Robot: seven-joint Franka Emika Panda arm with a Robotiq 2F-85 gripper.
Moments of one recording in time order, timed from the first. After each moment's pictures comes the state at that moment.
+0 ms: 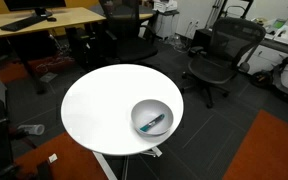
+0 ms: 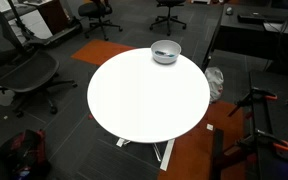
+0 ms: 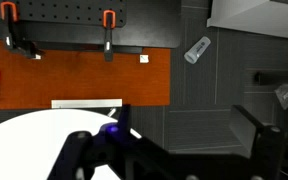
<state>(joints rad) 0.16 -0.49 0.09 -2.47 0.30 1.77 0.11</state>
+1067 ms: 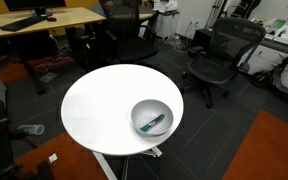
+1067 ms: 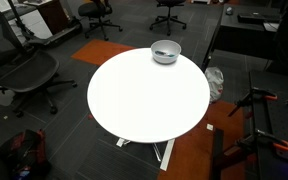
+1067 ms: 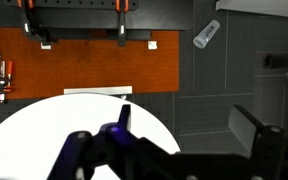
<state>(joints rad) 0.11 -0.48 0.07 -2.45 0.25 1.80 0.10</state>
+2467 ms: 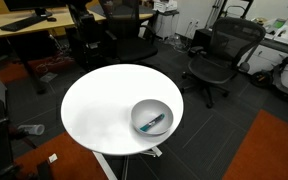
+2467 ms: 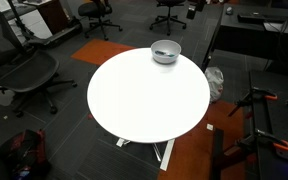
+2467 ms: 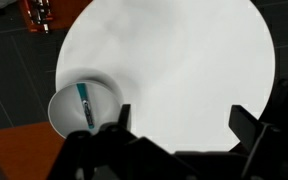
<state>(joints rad) -0.06 -0.13 -0.12 -2.24 0.08 2.20 -0.08</state>
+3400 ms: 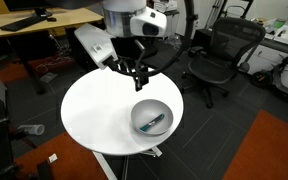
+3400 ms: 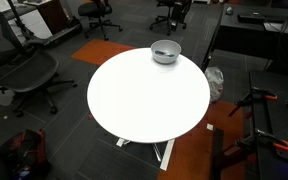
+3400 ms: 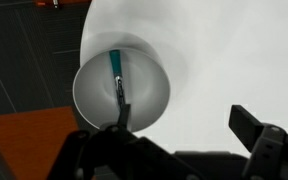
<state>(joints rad) -0.17 0.23 -0.17 -2.05 0.17 2.39 -0.33</state>
